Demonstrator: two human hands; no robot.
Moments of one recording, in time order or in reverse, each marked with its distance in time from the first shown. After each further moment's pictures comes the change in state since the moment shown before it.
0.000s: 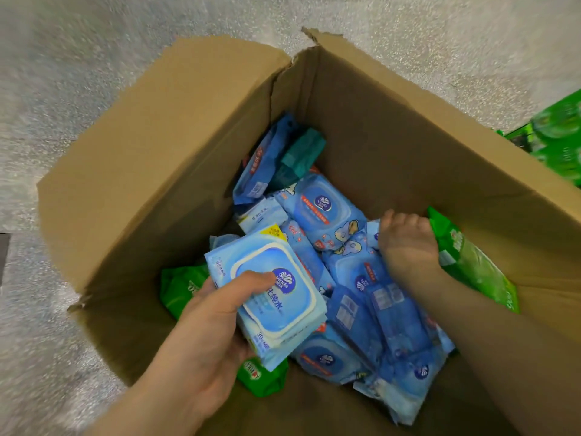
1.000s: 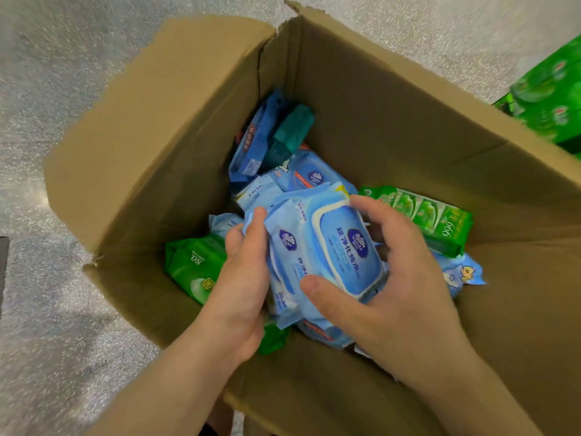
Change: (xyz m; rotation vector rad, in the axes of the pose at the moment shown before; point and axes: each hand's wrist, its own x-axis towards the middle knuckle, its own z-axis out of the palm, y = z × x) left_hand 0.012 -0.029 0.014 0.073 -0.105 0.188; right_hand -0.191 0.001 -0.151 1.710 0.281 0.001
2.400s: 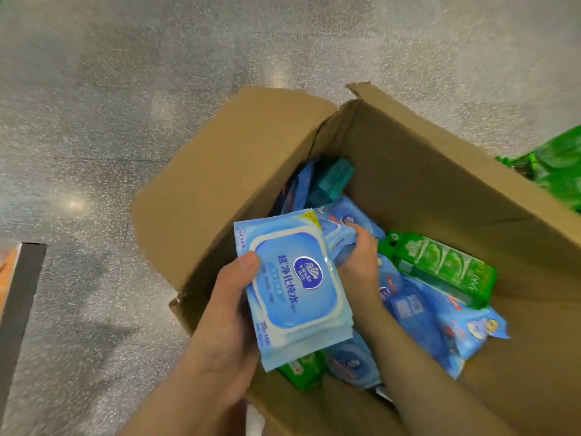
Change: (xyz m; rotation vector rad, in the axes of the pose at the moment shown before) left_hand -0.039 0.065 -0.050 -0.314 -0.199 0.044; right_hand 0.101 0.038 0.098 0.189 0.097 0.253
